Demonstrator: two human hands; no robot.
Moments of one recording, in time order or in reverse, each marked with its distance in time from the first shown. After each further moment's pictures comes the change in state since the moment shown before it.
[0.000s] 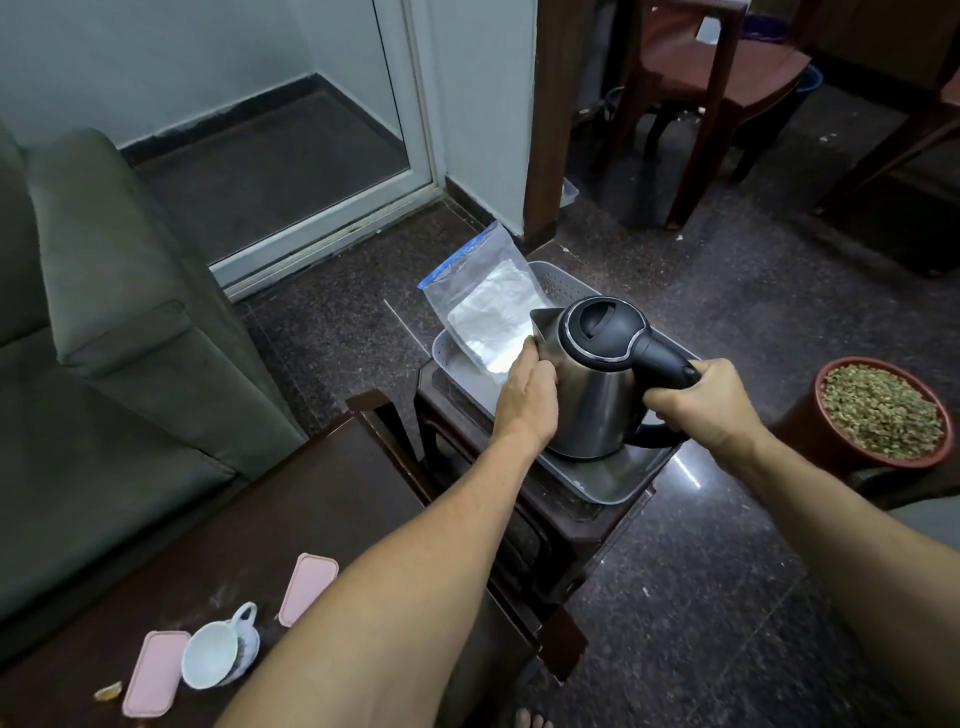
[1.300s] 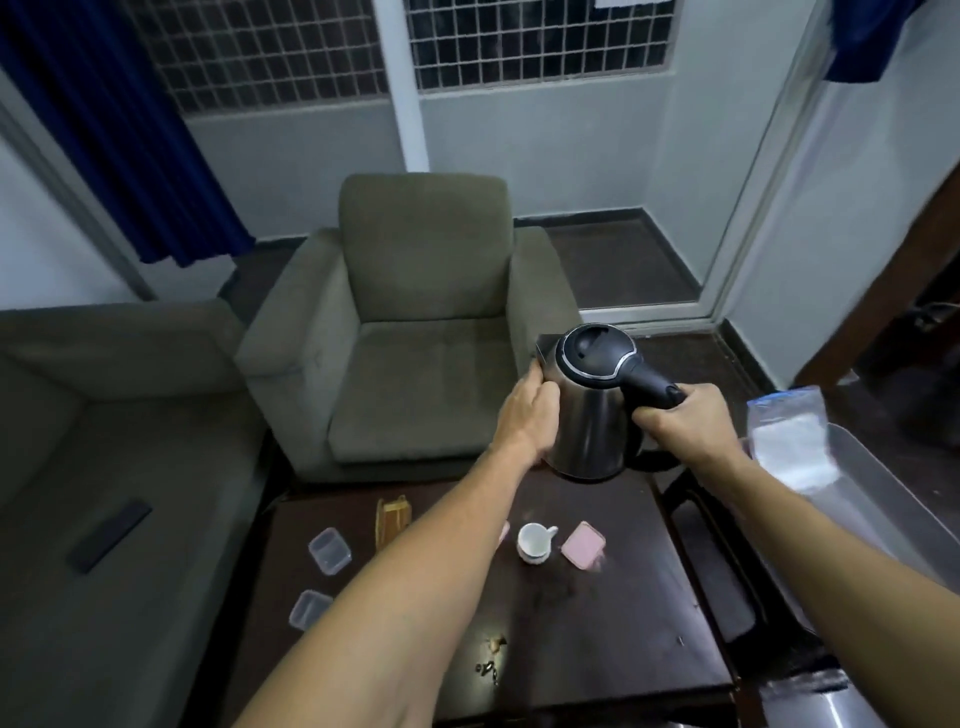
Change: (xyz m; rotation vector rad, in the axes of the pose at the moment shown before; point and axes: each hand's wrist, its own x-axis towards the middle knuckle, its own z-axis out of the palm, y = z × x) left_hand -0.356 0.064 -0.387 0.079 0.548 -0.003; right_hand -0.293 -0.304 0.247 -0.095 -0.396 -0.433
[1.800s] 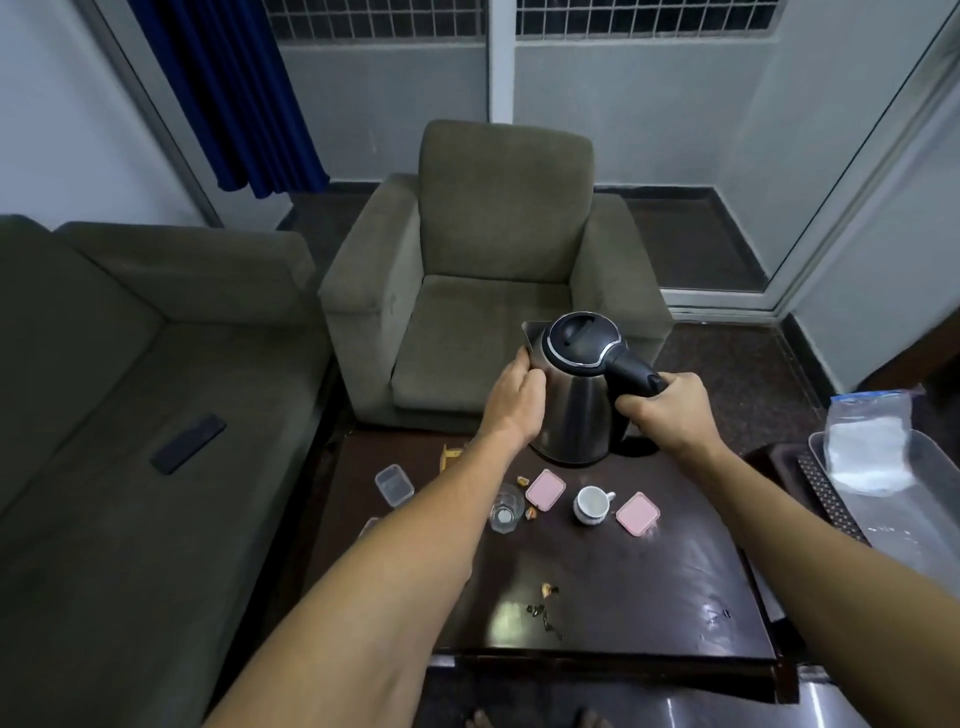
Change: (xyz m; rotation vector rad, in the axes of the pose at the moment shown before) left_hand -0.041 -0.095 -0.114 -0.088 0.123 -0.078; right_hand -0.055 -0.048 0.129 -0.136 -0.110 -0.025
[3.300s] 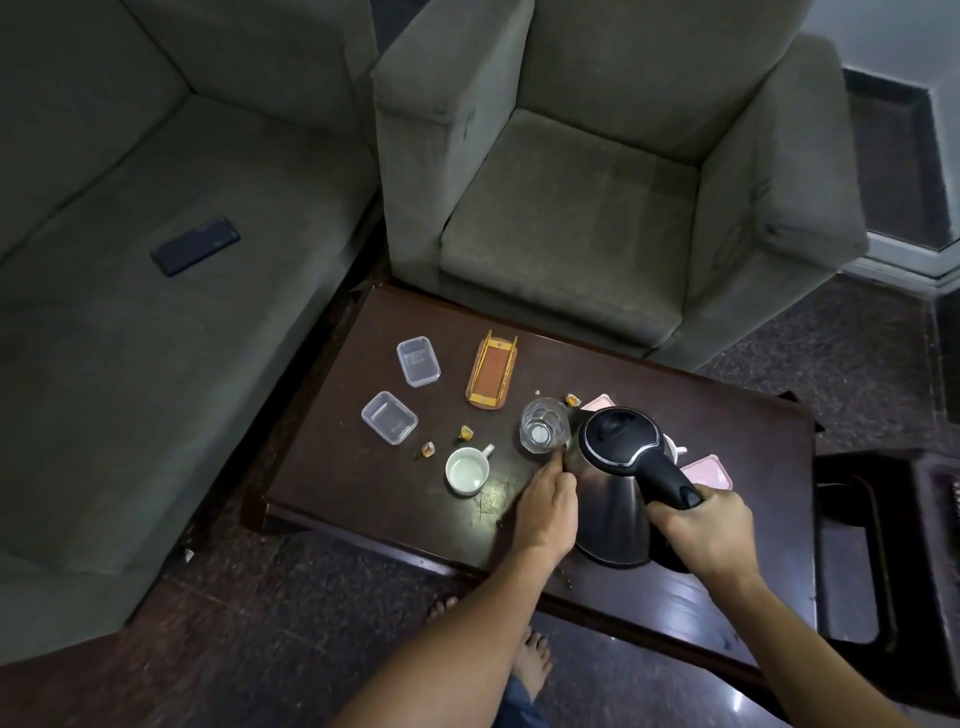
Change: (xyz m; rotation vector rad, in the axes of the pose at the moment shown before) left_hand -0.027 -0.263 0.134 -0.191 0.051 -0.412; right_hand -0.058 0.189 0.114 -0.368 -0.224 0.302
